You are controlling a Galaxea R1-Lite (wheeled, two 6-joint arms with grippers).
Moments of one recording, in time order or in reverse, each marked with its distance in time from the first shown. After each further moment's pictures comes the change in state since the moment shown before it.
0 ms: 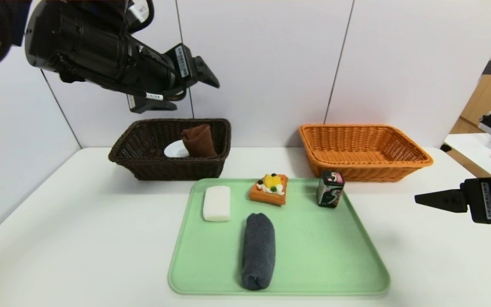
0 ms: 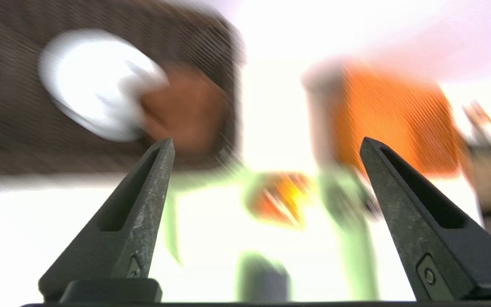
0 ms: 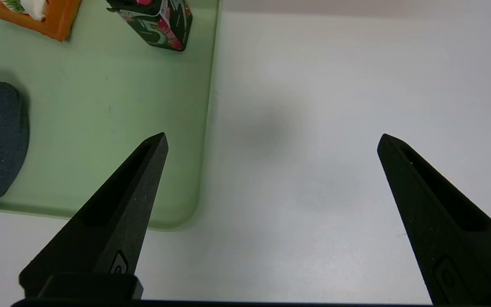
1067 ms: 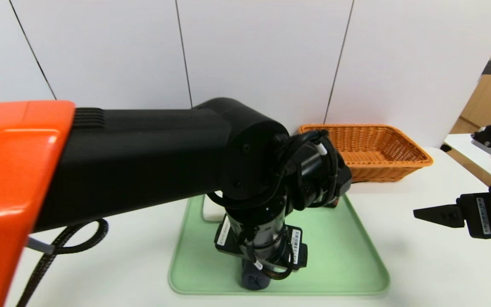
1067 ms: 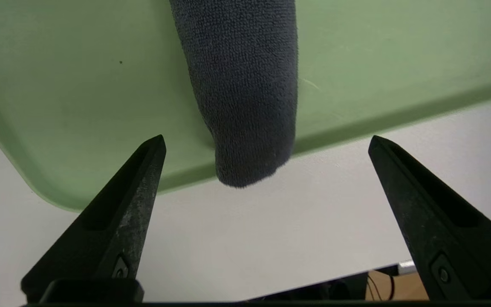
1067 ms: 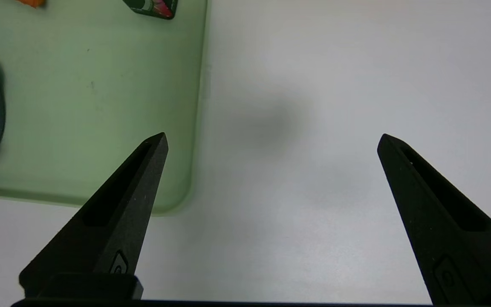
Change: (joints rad) left arm -0.477 0.347 -0.003 0.445 0.141 -0.100; right arm 0.005 -0.001 0.058 -0.003 0.000 -0.002
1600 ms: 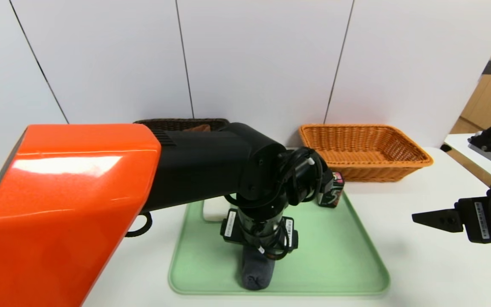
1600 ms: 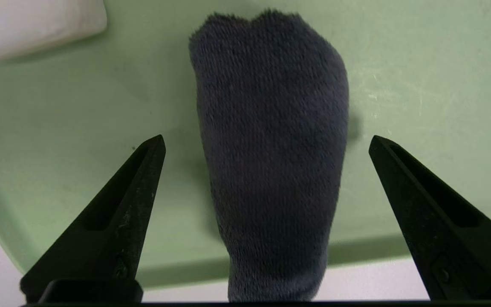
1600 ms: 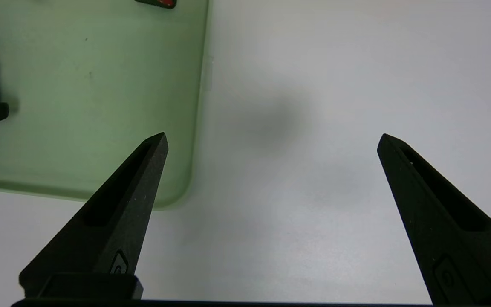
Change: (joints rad) left arm 0.067 0.108 -0.004 -0.110 0.048 -0.013; right arm 0.012 0.000 0.014 0.000 0.000 -0.005
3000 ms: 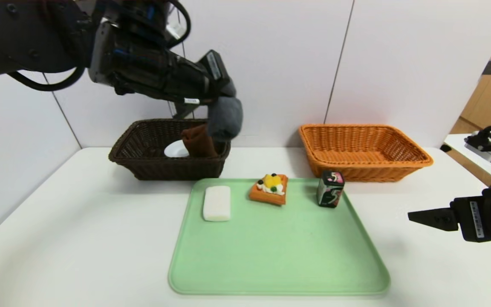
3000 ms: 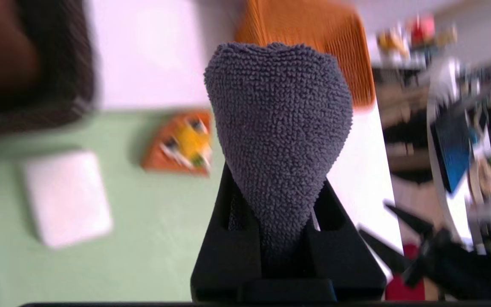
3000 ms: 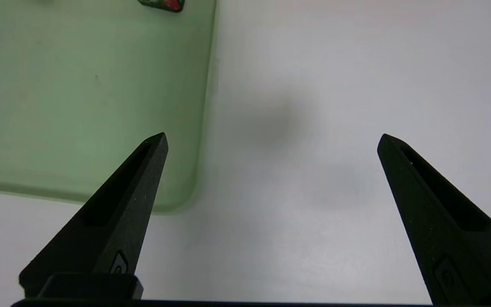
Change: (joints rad) left arm 0.379 -0.356 -0.001 -0.481 -0.336 -0.001; right arm 0.011 0.005 0.016 -0.037 -0.001 0.008
